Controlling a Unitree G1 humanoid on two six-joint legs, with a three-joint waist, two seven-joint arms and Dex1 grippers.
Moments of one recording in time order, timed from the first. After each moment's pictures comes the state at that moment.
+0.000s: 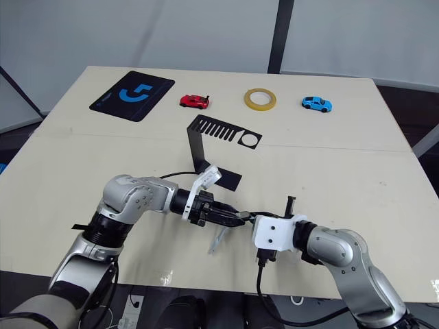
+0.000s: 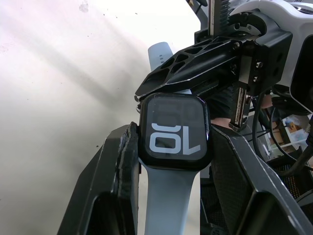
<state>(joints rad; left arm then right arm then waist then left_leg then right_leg) -0.74 0.36 -0.28 0.01 -0.63 1.26 -0.90 -0.02 -0.69 0.16 -0.65 -0.23 0.26 0.82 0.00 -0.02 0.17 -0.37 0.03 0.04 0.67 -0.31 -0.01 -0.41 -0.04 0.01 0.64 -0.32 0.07</state>
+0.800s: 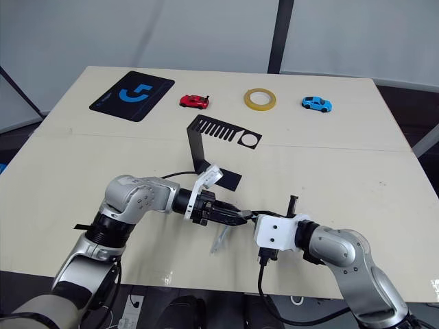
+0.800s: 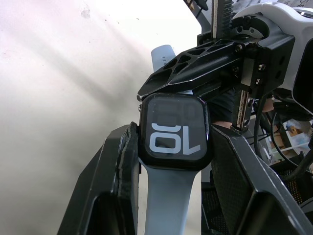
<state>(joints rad) -0.74 0.34 -0.26 0.02 -0.63 1.26 -0.88 -0.02 -0.69 0.15 -0.65 -0.22 0.26 0.82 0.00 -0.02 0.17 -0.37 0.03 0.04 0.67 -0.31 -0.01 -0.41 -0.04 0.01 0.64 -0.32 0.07</state>
